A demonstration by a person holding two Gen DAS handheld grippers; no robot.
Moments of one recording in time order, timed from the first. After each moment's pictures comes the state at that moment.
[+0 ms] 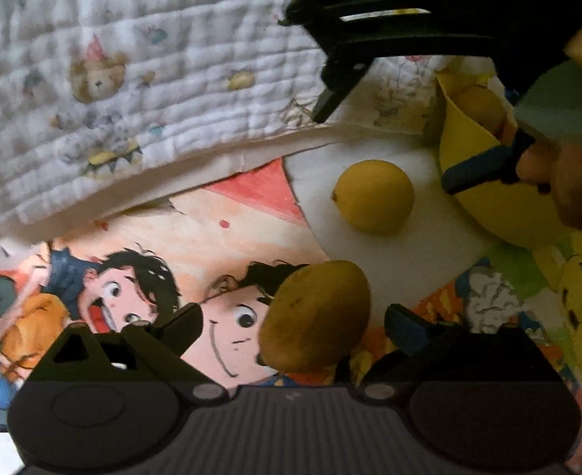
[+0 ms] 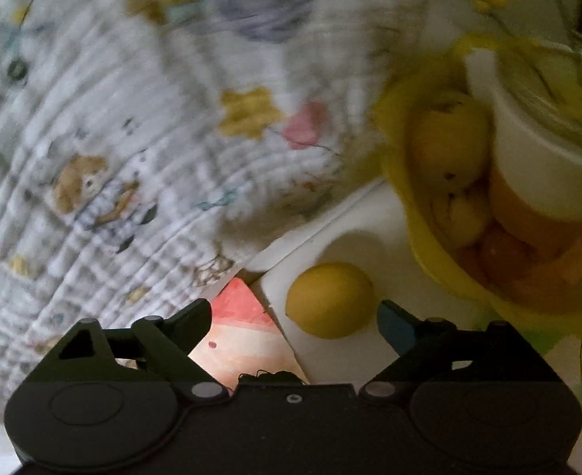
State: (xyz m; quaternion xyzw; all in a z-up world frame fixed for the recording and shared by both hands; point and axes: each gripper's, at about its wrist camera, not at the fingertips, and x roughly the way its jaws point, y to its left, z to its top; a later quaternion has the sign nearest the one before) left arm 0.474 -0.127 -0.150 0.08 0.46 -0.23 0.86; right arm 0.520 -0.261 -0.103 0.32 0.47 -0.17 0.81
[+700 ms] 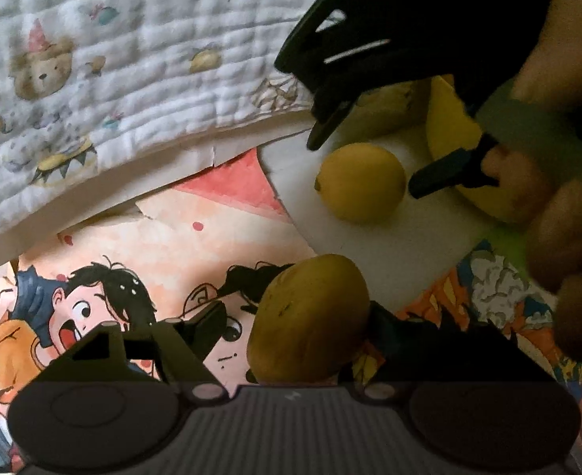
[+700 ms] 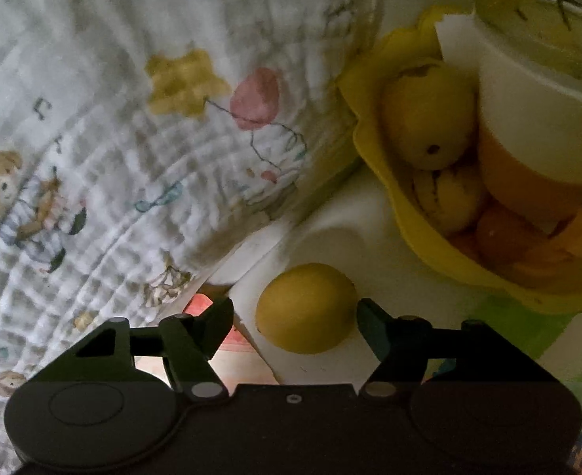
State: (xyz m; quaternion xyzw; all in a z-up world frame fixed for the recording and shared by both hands) left arm 0.485 -0.138 -0.174 0.11 0.45 -0.26 0.84; right arm 0.542 -0.257 -0.144 0.32 0.46 -0.23 0.79
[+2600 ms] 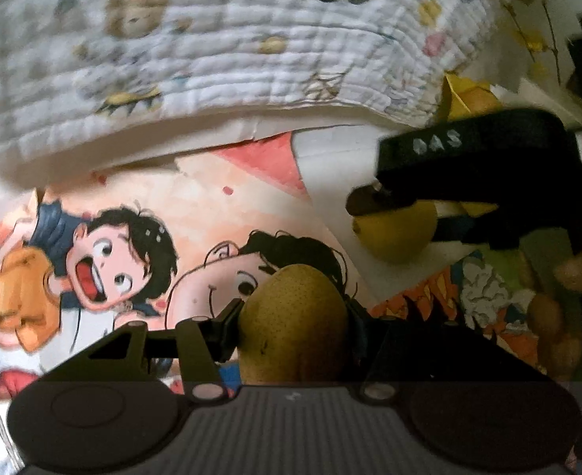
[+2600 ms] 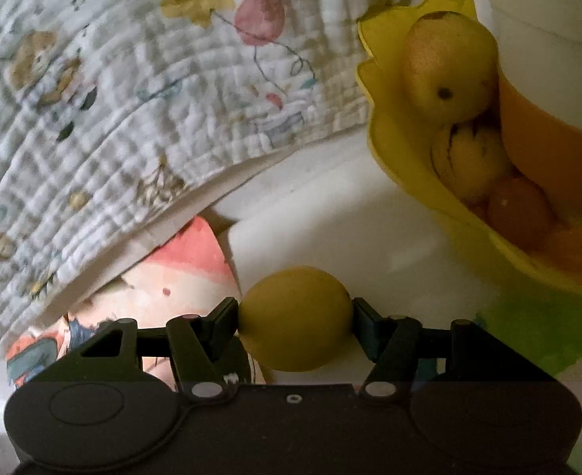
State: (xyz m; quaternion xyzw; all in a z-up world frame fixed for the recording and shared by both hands) left arm 0.465 -0.083 -0.169 0.02 0.47 -0.23 0.85; right arm 0.486 -0.273 -0.214 0.27 0.48 -0.10 0.83
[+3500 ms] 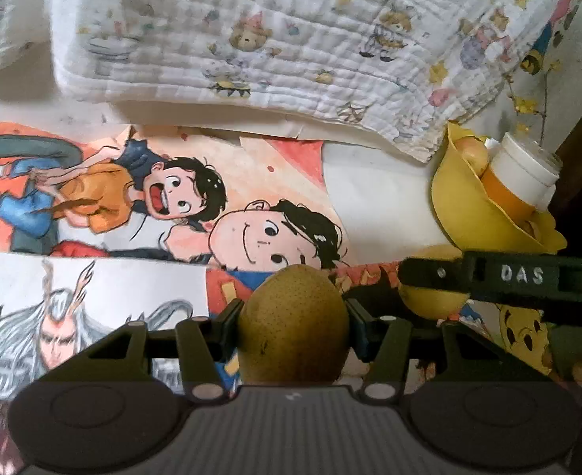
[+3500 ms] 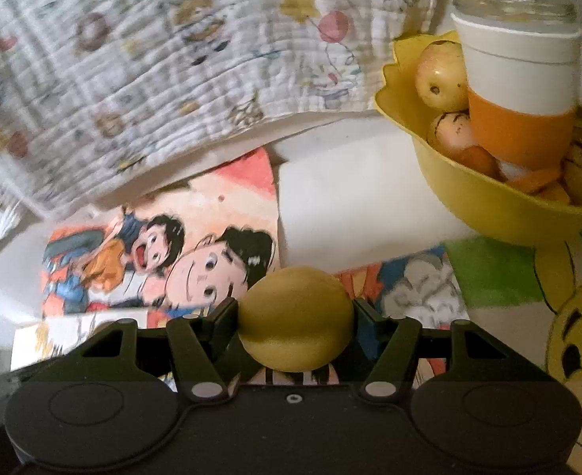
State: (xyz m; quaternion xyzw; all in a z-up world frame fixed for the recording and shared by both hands) left arm 0.390 -0.047 -0.133 -0.07 0.46 -0.17 0.87; right arm 0.384 -0.244 -0.152 0.19 0.47 0.01 0.86
